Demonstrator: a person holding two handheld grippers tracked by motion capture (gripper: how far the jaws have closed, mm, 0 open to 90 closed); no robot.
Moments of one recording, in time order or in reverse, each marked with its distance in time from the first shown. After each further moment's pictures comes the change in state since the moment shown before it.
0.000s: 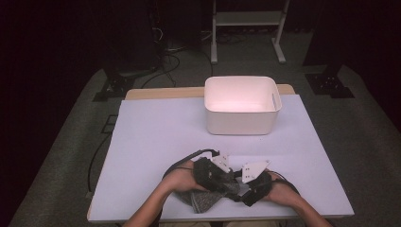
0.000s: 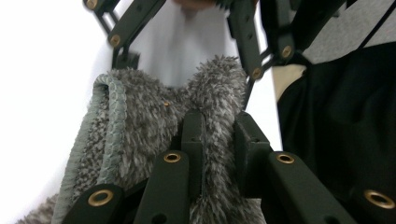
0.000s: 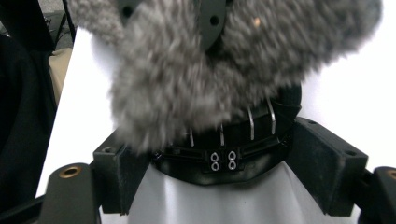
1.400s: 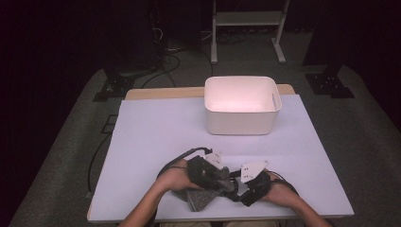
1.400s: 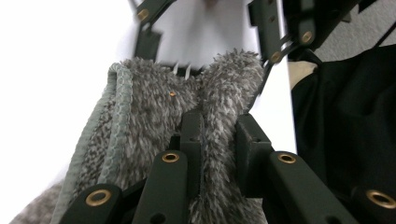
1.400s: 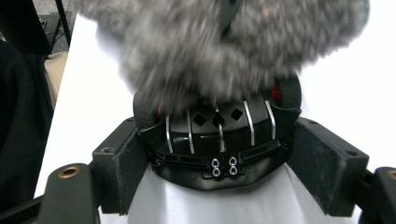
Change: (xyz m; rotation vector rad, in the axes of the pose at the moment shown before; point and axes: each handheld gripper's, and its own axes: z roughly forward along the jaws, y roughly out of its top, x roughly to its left) left arm 0.007 -0.021 -0.014 -0.003 0.051 -0.062; right arm 0.001 0.002 0.003 0.000 -0.009 0.008
